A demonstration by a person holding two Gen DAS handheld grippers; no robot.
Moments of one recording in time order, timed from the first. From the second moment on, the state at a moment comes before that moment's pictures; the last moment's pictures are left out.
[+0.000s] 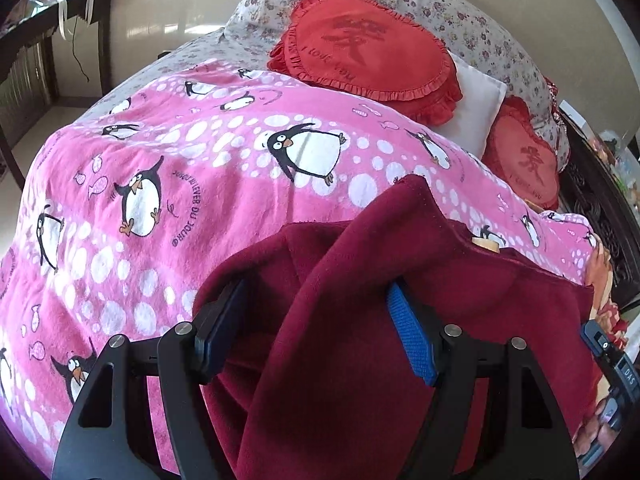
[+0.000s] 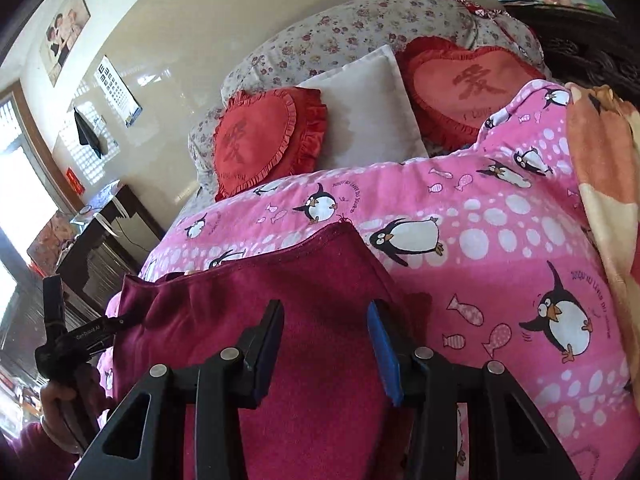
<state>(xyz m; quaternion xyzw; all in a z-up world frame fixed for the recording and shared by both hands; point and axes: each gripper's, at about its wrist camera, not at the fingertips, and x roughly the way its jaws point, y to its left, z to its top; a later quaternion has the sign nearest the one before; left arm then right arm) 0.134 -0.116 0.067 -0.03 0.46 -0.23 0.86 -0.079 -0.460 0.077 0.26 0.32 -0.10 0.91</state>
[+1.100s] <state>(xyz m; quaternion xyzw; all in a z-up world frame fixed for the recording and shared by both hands) 0.020 -0.029 0.035 -0.03 0.52 -0.24 0.82 -0.146 -0.383 0.063 0.18 0.42 -0.10 0.88</state>
